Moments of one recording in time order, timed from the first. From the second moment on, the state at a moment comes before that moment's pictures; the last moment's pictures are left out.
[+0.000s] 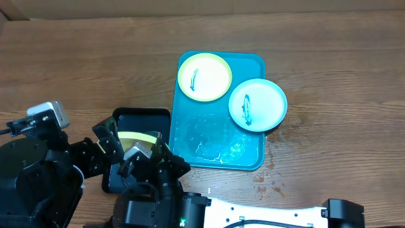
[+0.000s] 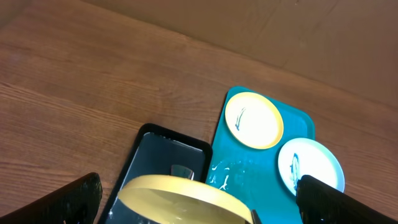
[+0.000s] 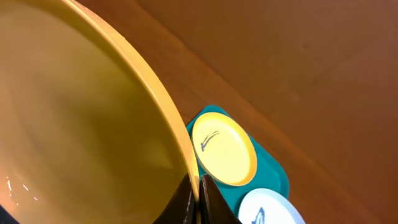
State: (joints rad) left arm -0.07 0.90 1.69 -1.39 -0.07 -0.39; right arm 1.47 1.75 1.52 -0.70 1.10 0.29
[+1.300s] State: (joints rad) left arm -0.07 0.90 1.69 -1.39 -0.07 -0.39; right arm 1.47 1.75 1.52 -0.70 1.17 0.27
